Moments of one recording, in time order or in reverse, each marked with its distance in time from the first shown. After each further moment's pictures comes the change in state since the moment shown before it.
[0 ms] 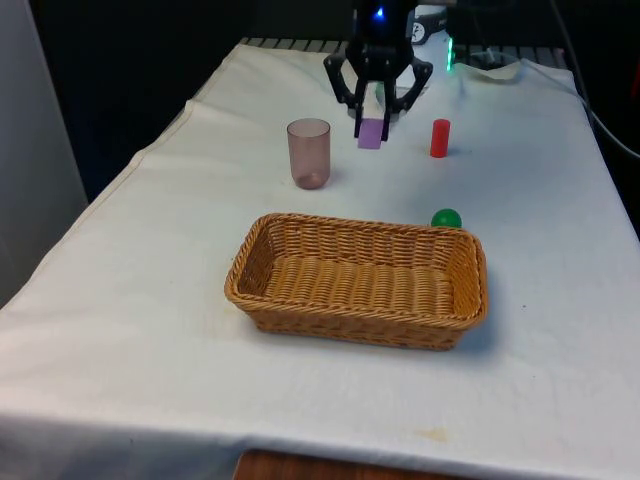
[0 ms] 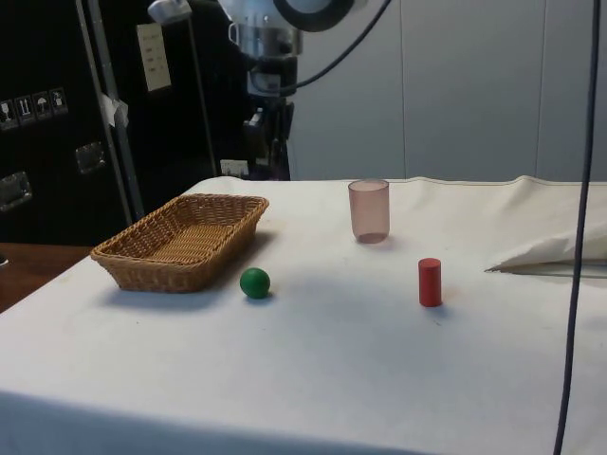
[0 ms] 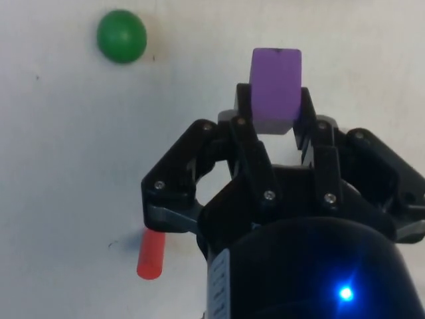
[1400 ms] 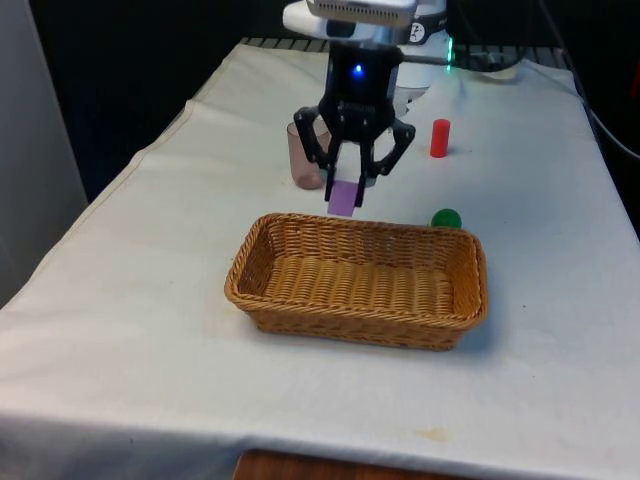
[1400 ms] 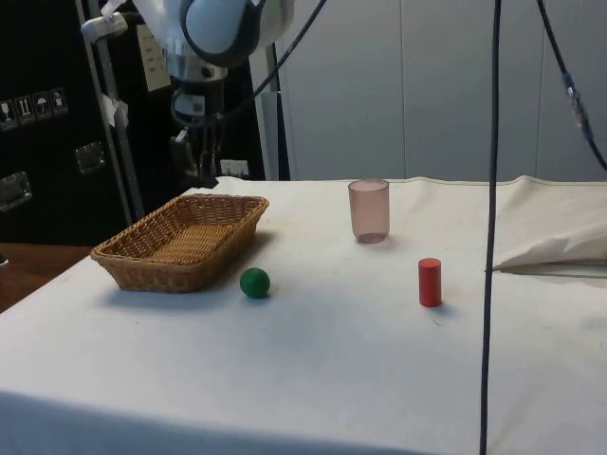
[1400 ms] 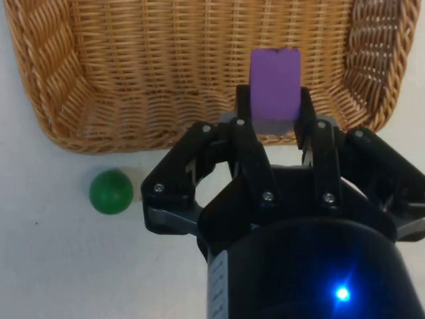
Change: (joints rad) arm -0.011 0.357 -0.016 0.446 0.069 -0.044 -0.029
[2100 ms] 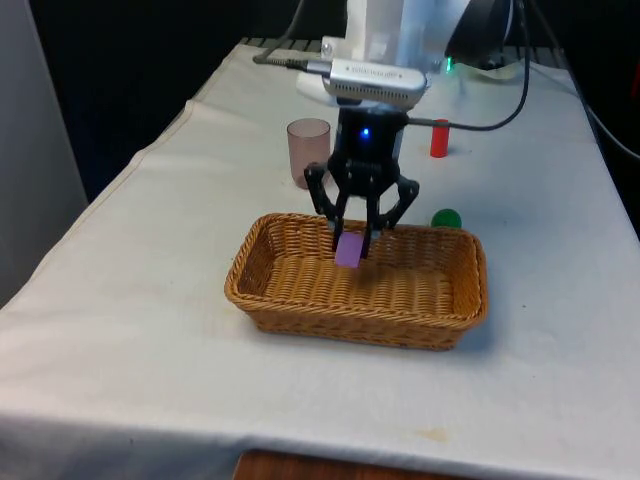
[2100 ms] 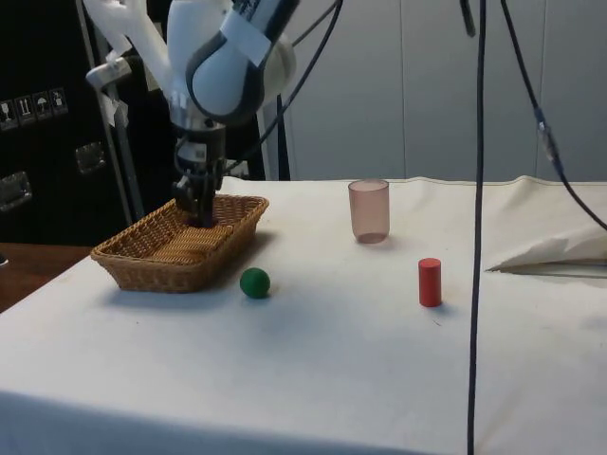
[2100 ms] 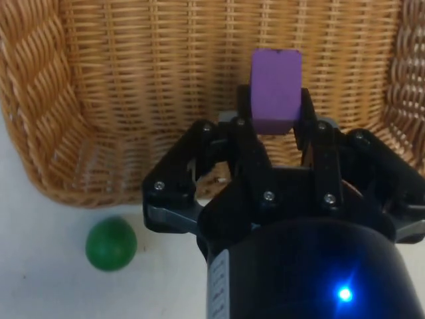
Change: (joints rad) arm 0.001 0.133 0.018 0.007 0.033 0.146 0.021
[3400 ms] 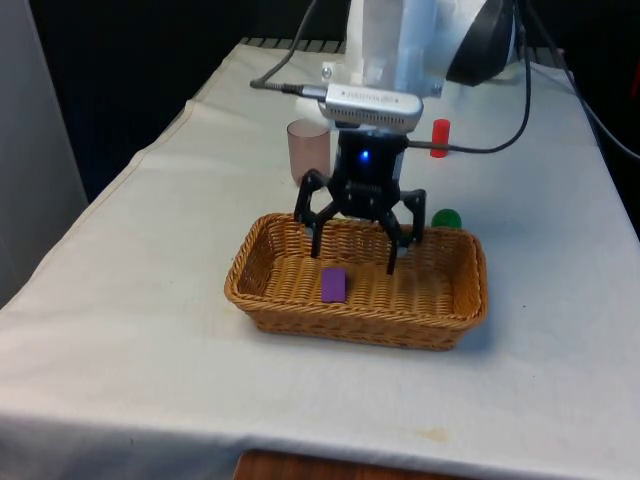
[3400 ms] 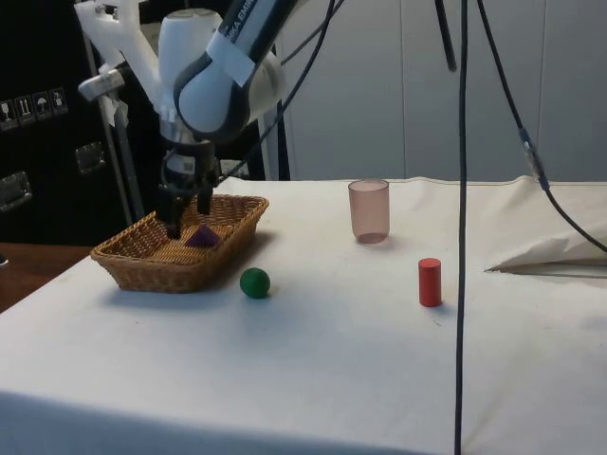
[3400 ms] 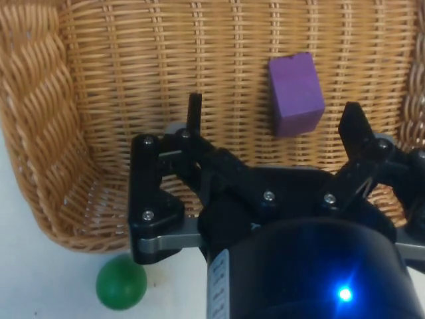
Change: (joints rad) arm 0.000 0.085 0.000 0.090 0.048 0.014 0.001
